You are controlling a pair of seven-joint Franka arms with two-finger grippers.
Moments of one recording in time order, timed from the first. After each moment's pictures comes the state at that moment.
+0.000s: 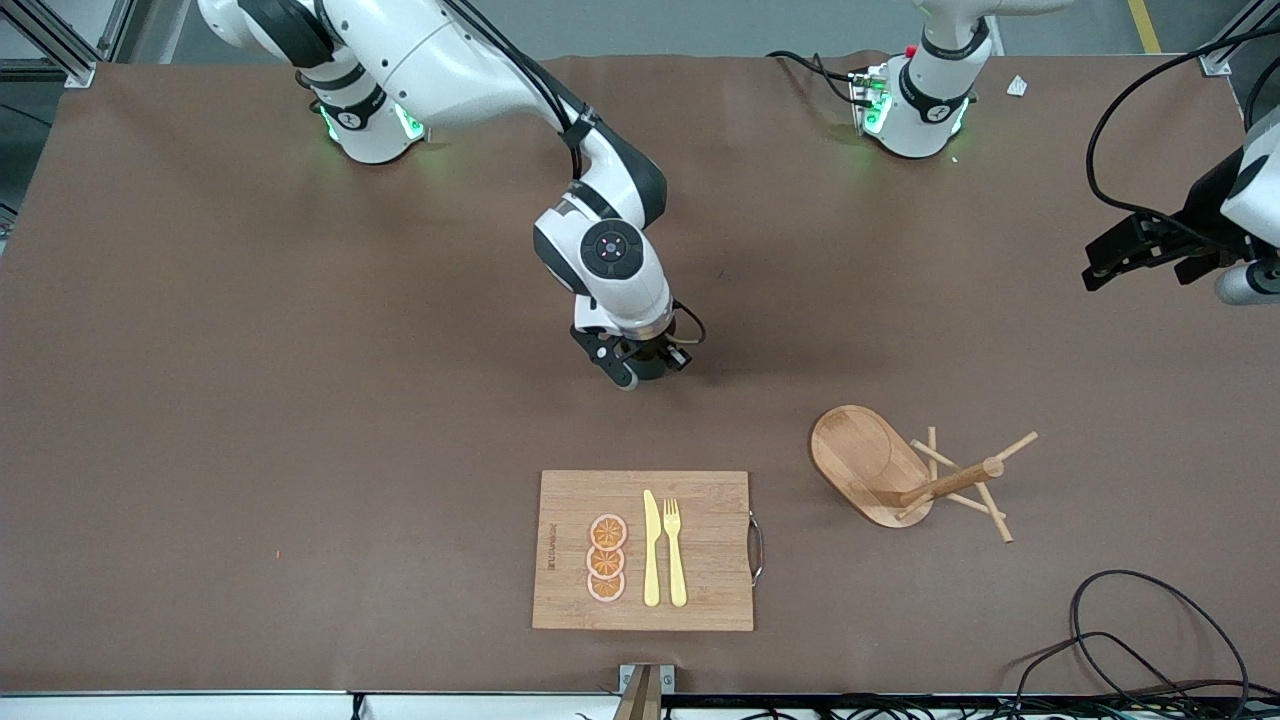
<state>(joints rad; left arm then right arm) -0.05 0.02 -0.02 -1.51 -0.01 1.56 -0.13 0.70 0.75 0.13 -1.45 0.06 2.31 1.57</state>
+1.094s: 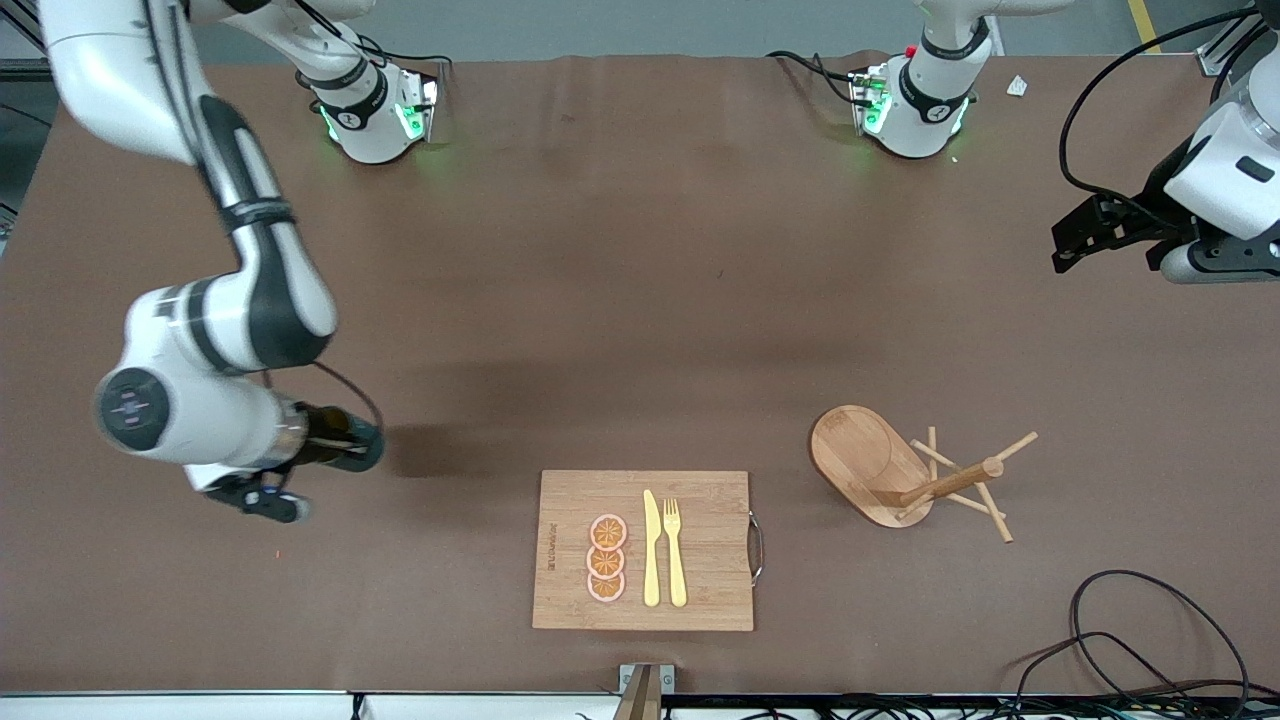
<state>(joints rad) -0.05 0.00 -0.08 -1.55 0.02 1.56 -0.14 0.02 0.58 0.08 -1.45 0.05 1.89 0.31</state>
